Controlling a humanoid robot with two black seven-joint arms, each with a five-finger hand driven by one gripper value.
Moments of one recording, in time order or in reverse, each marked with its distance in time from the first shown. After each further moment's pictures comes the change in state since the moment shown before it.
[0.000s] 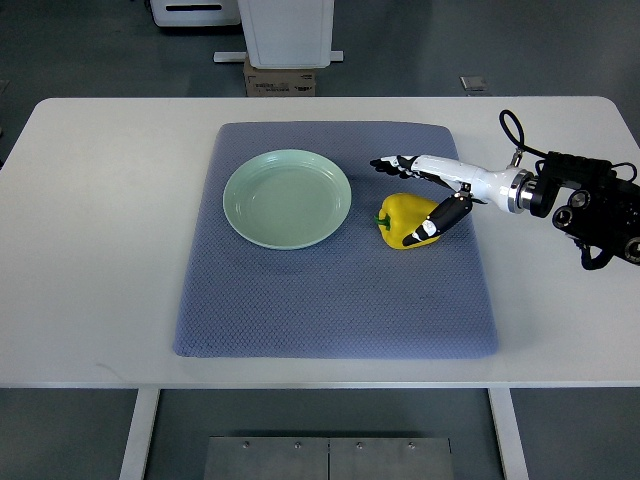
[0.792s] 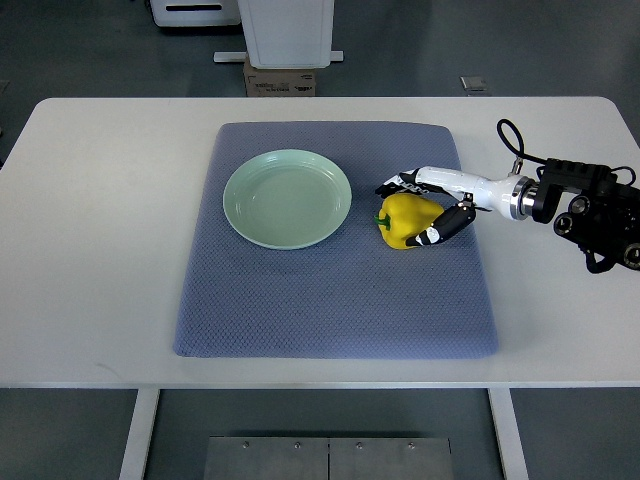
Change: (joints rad) left arm 0.000 0.000 0.000 0.000 0.000 0.000 0.000; right arm 0.000 0.005 -0.046 -0.018 -0.032 -0.003 0.000
